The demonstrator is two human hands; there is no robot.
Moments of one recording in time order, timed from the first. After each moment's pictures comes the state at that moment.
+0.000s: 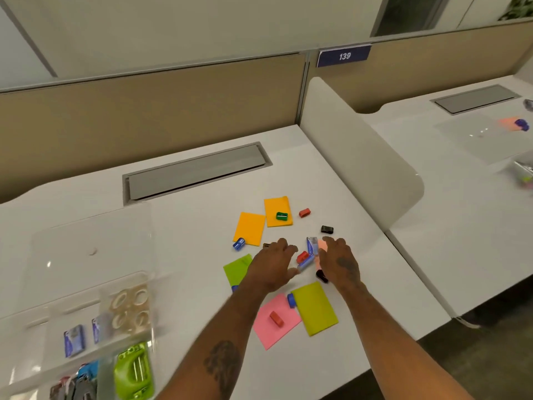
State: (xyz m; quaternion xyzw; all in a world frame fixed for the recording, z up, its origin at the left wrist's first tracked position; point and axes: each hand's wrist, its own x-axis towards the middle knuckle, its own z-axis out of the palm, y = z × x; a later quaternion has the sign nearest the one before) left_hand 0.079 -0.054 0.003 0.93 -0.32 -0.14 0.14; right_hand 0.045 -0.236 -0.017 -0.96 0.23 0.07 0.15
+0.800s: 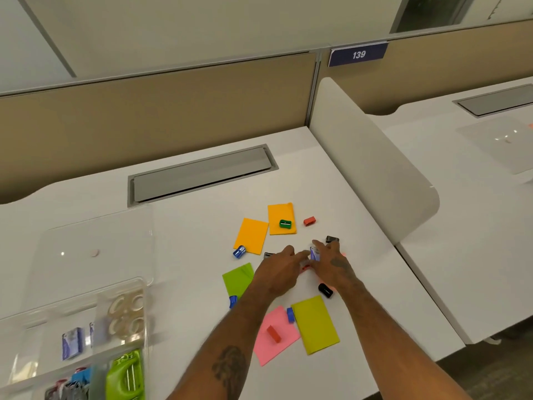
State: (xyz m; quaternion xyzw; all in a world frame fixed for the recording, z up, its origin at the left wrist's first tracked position) left_hand 0.096 -0.080 -0.008 0.93 -0.29 -0.16 0.16; right_hand 0.082 -0.240 -0.024 -0.94 0.17 0.18 0.22
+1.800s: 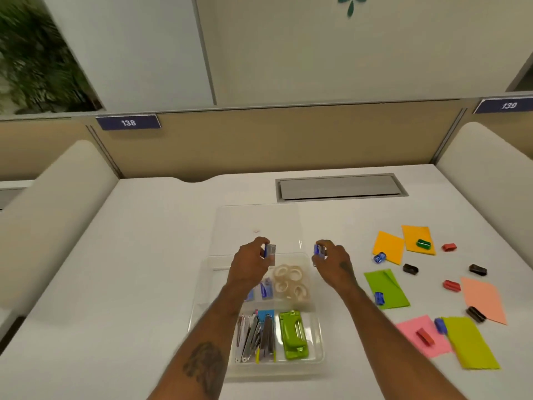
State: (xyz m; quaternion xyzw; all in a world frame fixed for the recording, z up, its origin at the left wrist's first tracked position) left_hand 0.037 0.334 0.050 0.93 0.06 -0.01 0.36; right_hand 0.056 0.119 0.042 -0.90 0.08 0.06 0.42
